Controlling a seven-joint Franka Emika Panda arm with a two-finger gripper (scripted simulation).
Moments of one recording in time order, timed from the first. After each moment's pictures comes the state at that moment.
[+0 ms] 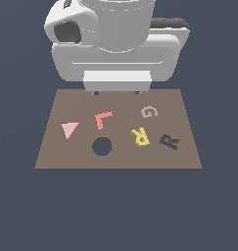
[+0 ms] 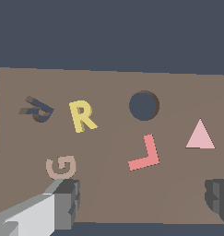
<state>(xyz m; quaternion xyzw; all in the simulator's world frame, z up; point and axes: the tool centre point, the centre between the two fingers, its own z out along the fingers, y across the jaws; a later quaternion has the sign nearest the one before) 0.006 -0.004 0.188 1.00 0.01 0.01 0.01</state>
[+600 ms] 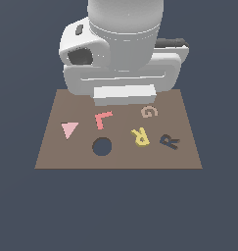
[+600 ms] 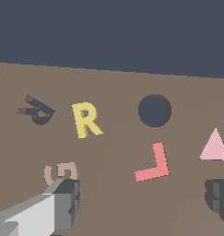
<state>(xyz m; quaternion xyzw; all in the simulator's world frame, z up) 0.016 0.006 0.166 1.00 0.03 0.01 0.01</state>
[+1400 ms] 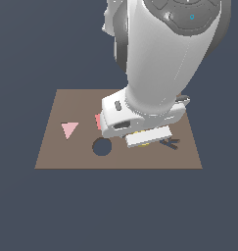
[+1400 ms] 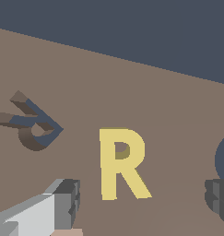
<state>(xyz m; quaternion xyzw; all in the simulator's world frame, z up) 0.051 0.056 0.068 0.99 0.12 0.00 0.00</state>
